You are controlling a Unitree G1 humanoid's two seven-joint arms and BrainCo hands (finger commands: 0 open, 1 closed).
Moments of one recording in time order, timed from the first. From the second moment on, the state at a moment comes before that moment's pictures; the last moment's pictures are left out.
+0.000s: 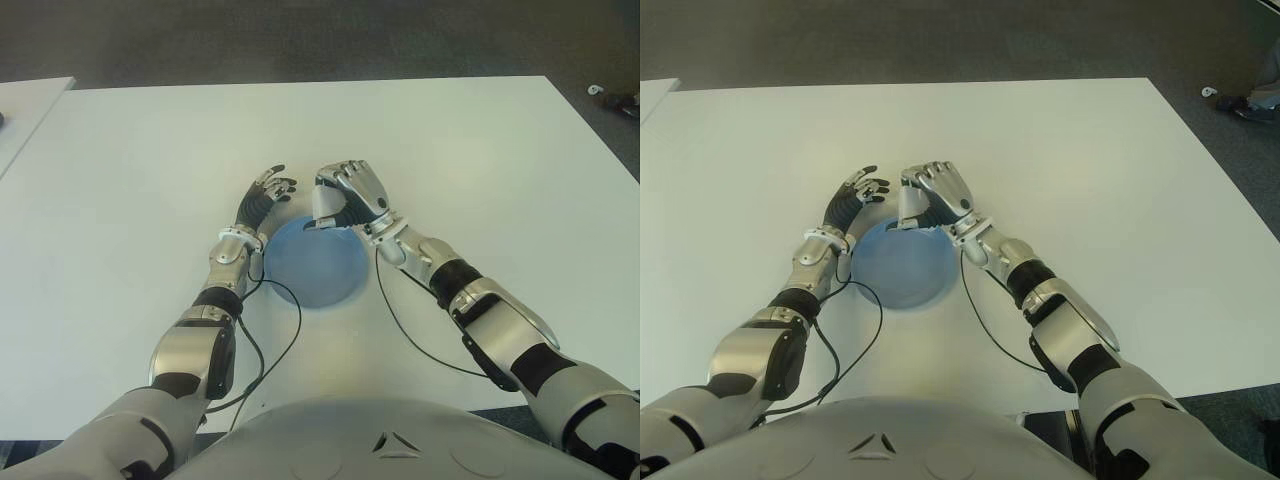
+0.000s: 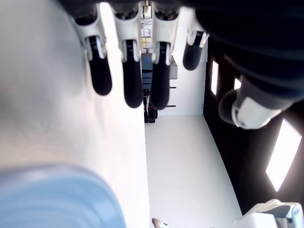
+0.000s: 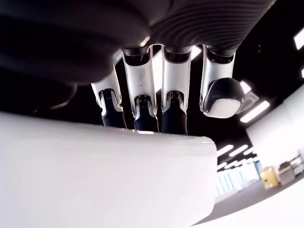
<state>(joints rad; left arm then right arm) -0.47 0.11 0.11 1.13 -0.06 -0.54 -0.27 -0.65 -0.21 0.65 0.89 -0.88 -0.58 -0.85</state>
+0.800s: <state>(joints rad) -0.48 0.09 0.13 1.09 -0.07 -0.48 -0.25 -0.61 -0.14 0.68 0.89 -0.90 -0.60 -0.80</state>
